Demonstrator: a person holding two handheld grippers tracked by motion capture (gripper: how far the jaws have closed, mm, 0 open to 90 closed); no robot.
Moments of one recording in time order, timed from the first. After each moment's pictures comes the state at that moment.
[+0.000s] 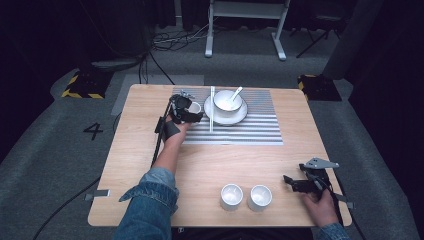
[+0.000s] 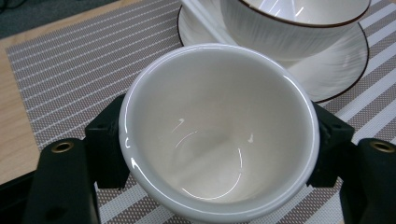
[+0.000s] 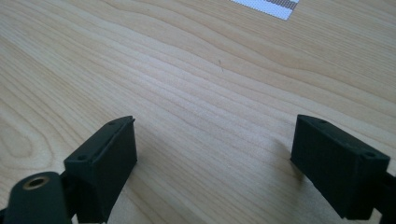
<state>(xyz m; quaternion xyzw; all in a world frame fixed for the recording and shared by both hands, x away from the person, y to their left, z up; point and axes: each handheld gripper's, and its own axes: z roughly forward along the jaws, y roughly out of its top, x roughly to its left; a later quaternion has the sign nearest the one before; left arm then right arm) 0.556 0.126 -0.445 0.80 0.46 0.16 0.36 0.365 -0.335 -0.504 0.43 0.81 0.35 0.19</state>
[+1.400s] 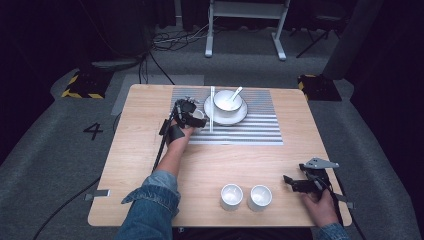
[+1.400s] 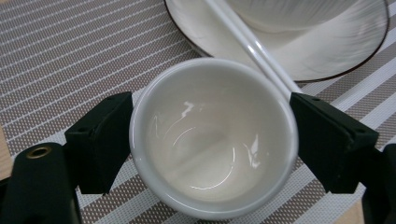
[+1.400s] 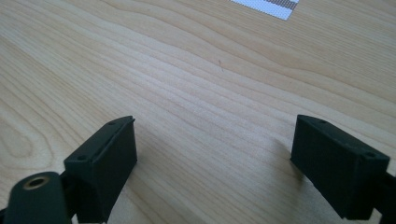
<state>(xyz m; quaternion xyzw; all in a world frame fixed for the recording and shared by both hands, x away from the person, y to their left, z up) 0.550 0.111 -0.450 0.81 0.46 0.16 0.33 0.365 -0.335 -0.504 0.43 0.81 0.35 0.19</state>
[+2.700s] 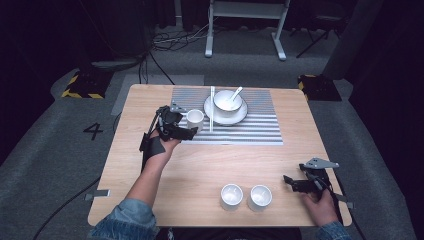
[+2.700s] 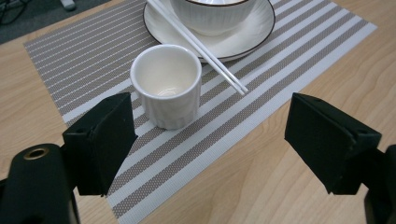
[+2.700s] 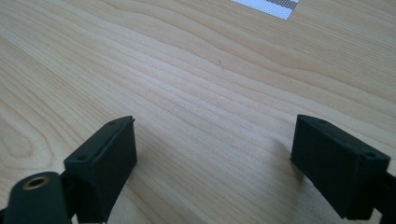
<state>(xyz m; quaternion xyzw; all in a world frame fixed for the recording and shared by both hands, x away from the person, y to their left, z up) 0.453 0.148 -0.391 0.82 0.40 0.17 0.37 0.365 -0.335 -0.504 0.43 0.81 0.35 0.19</state>
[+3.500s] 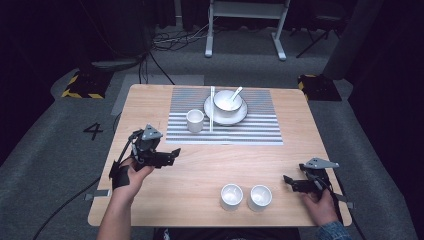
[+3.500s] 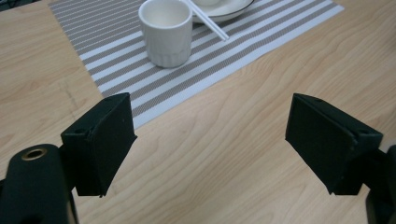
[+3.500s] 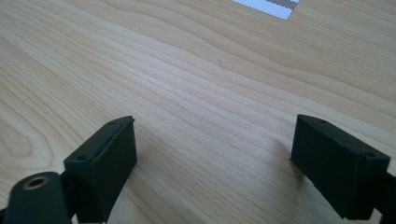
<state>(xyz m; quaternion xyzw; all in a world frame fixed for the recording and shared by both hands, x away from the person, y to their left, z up) 0.364 0.198 -0.392 0.80 0.43 0.17 0.38 0.365 -0.335 -0.504 0.43 0.81 0.35 0.19</state>
